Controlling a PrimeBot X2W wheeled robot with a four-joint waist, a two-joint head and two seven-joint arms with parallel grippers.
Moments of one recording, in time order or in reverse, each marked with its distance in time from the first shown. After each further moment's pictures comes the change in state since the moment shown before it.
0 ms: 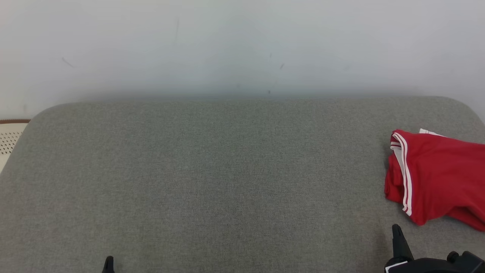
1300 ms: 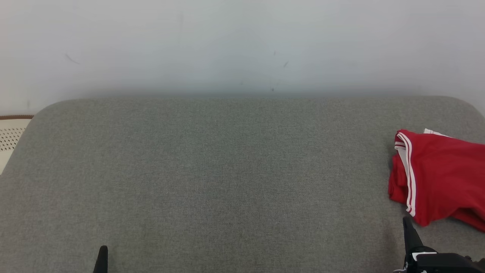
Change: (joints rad) left arm -0.048 0.000 0.033 -0.005 -0.432 -0.035 0.104; right arm -0.025 0.002 -0.074 -0.031 0.440 0.000 0.106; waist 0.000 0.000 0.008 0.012
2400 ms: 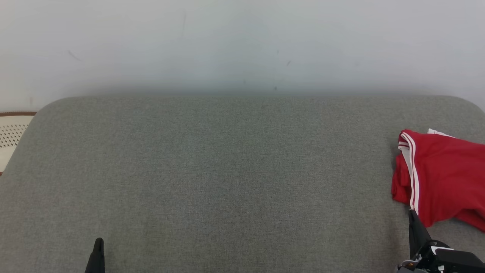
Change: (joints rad) left arm -0.024 0.000 0.022 -0.003 -0.259 -0.023 0.065; right arm -0.021 0.004 -0.048 -0.018 0.263 0.000 0.068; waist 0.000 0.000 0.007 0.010
